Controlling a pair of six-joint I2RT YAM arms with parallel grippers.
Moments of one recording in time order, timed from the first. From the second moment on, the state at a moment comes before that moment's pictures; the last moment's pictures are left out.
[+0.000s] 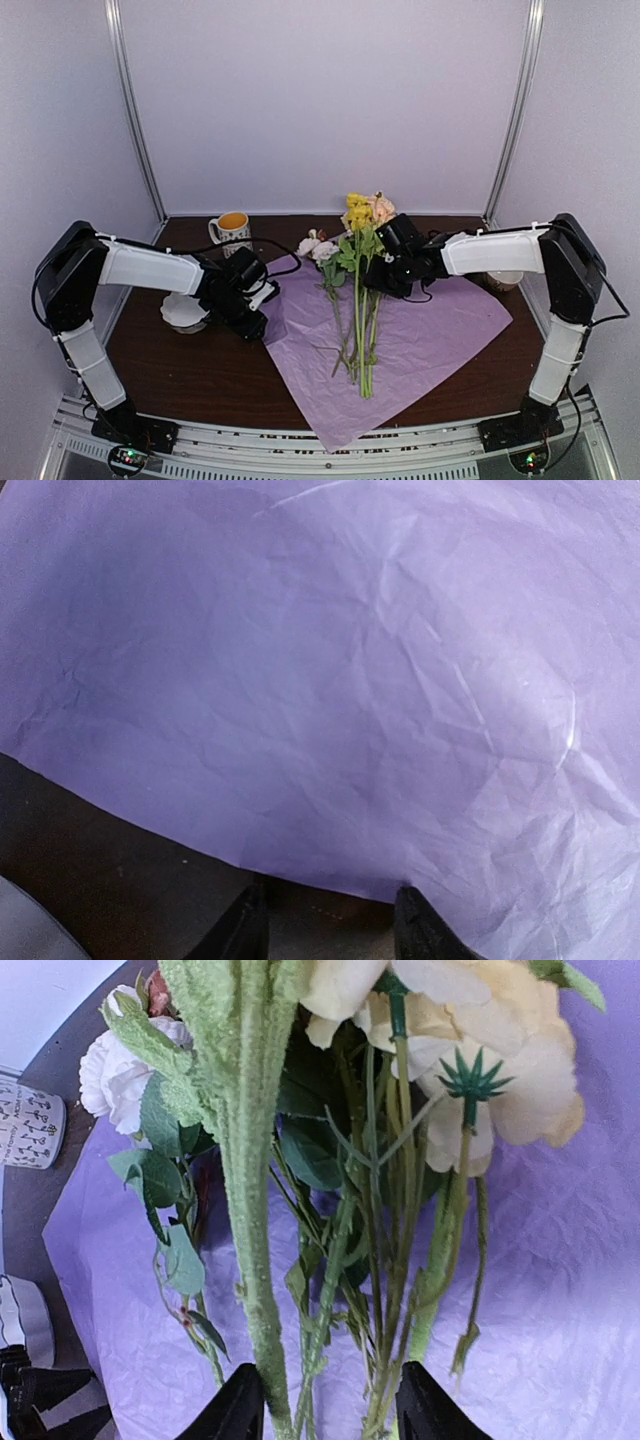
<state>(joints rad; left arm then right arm) -0.72 1.77 1.01 -0.50 -0.01 -0.06 0.68 1.86 1.24 -0.28 0.08 0.86</state>
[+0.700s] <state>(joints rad) -0.94 1.40 0.96 -0.55 -0.07 0.08 0.87 1.56 1.00 -0.49 0.02 0.69</state>
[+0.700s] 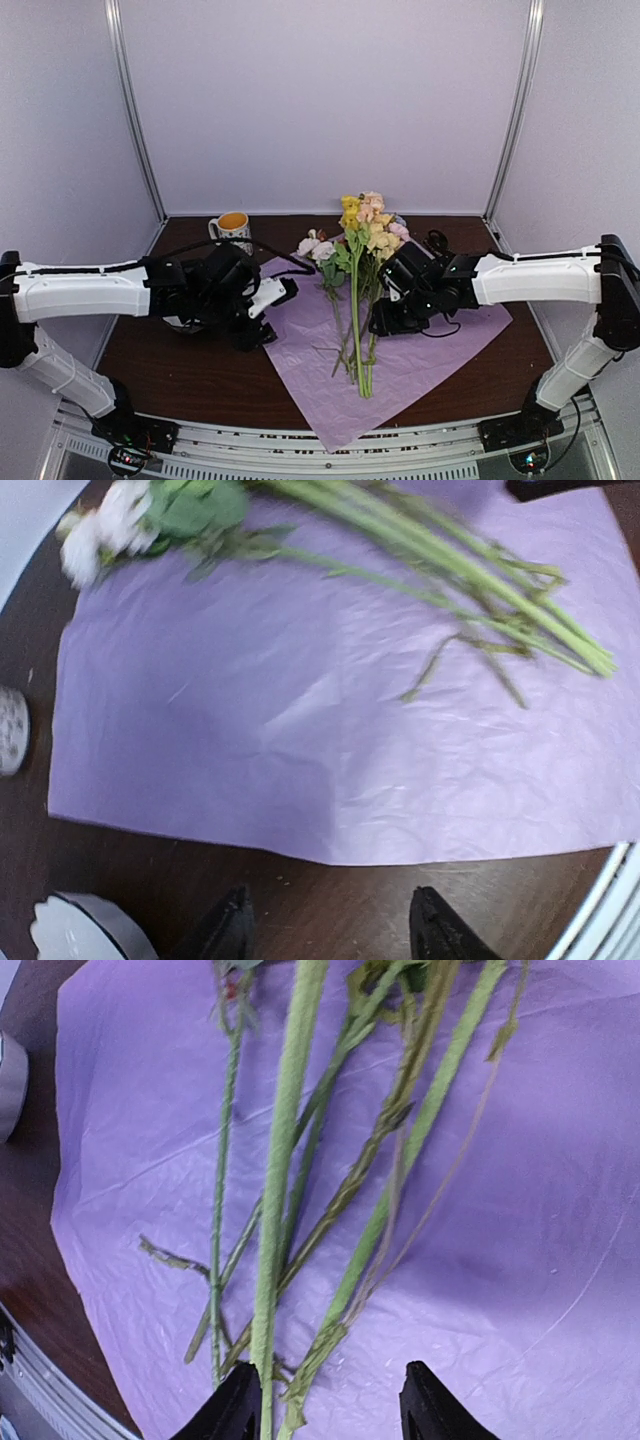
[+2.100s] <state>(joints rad) -1.21 1.62 0.69 -0.01 -0.28 0.93 1.02 1.48 0.85 -0.42 -0.07 0.63</state>
